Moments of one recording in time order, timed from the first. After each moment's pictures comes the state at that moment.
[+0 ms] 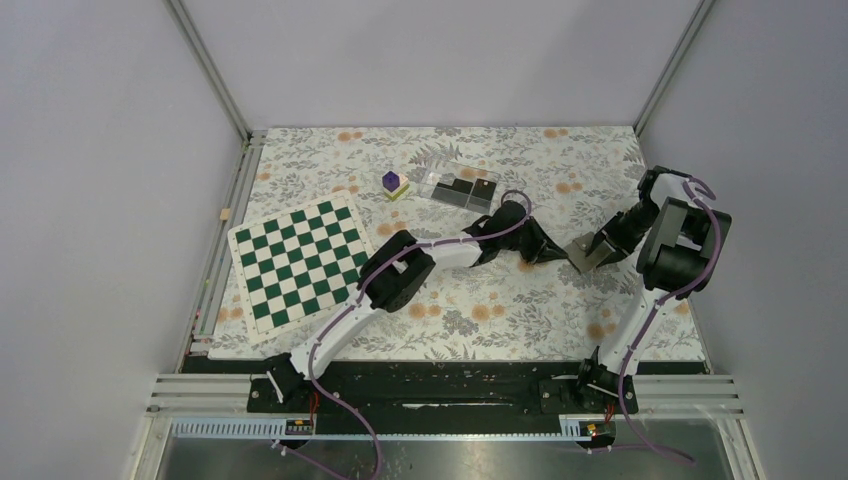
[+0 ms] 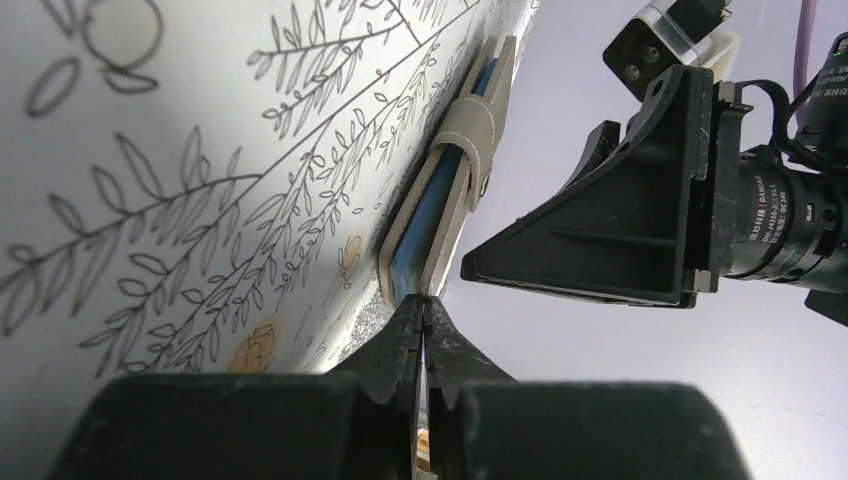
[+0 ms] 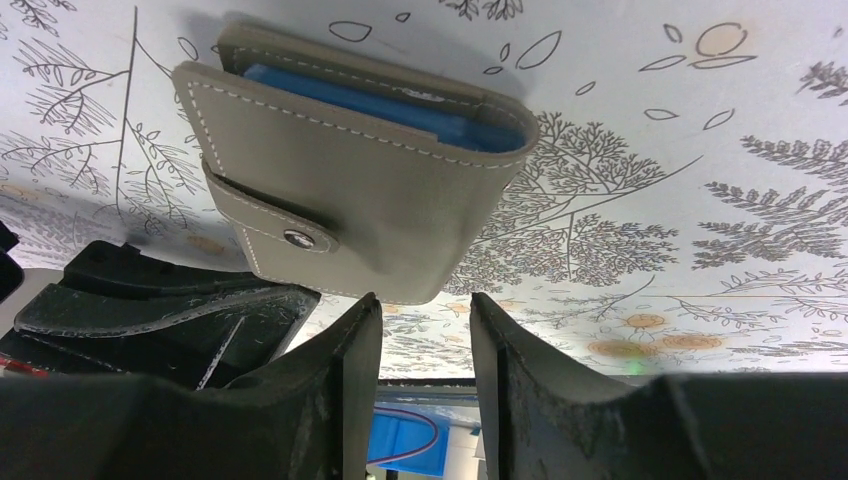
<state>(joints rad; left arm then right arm) -0.91 2.71 2.05 0.26 0.48 -1.55 -0.38 2.06 1.50 -1.16 -0.24 0.40</state>
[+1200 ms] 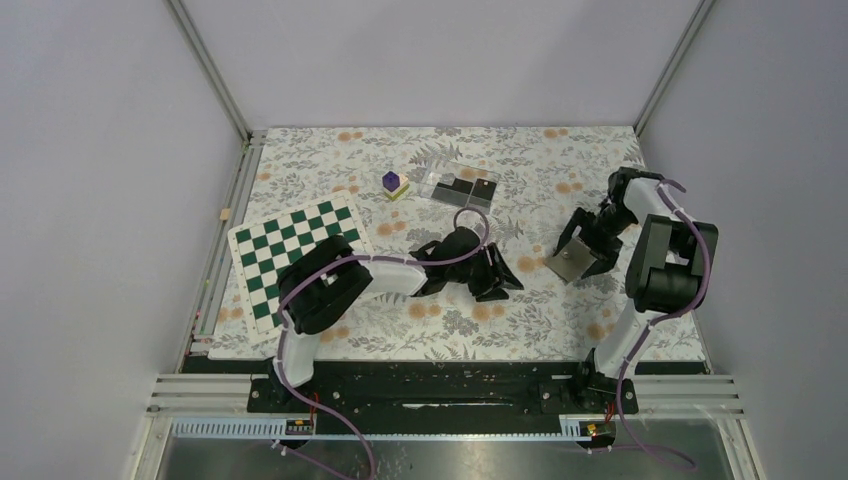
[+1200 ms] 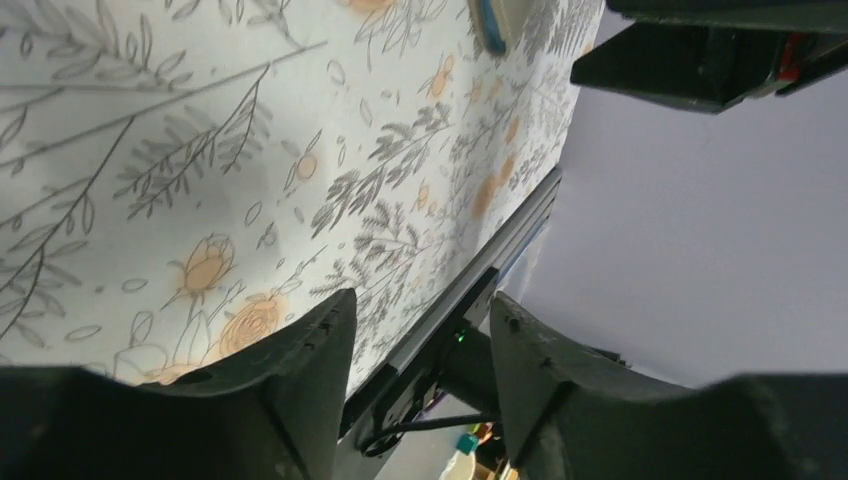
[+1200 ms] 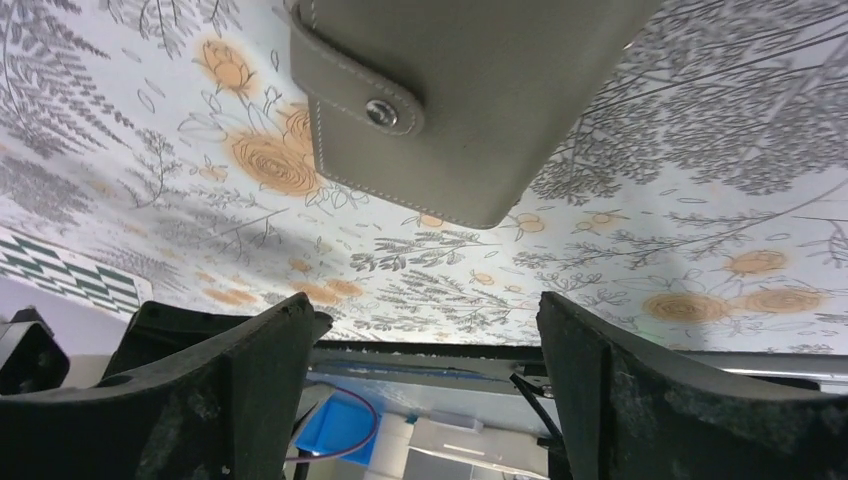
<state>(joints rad) -0.95 1.98 1.08 0.33 0.35 -1.33 -0.21 1.85 1.31 -1.13 -0.32 0.37</state>
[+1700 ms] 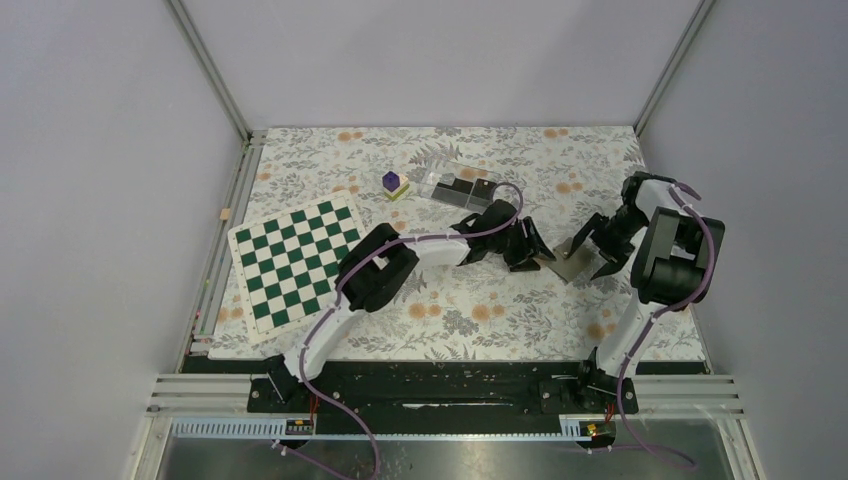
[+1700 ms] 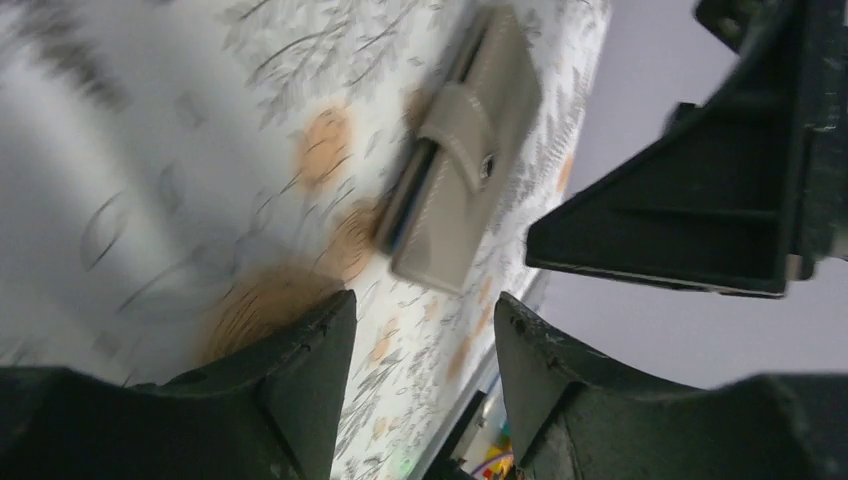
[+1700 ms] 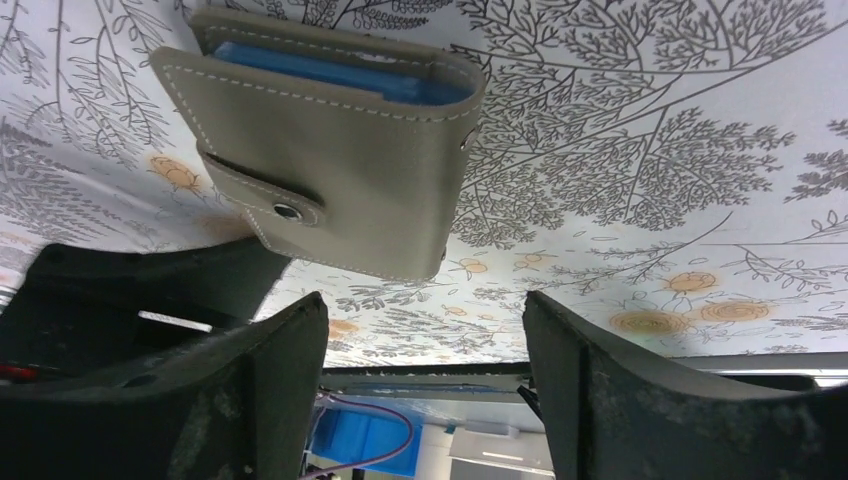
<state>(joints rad) -0.91 2.40 1.71 0.14 0.37 -1.24 -0.29 1.91 1.34 -1.11 -0.25 0.42</state>
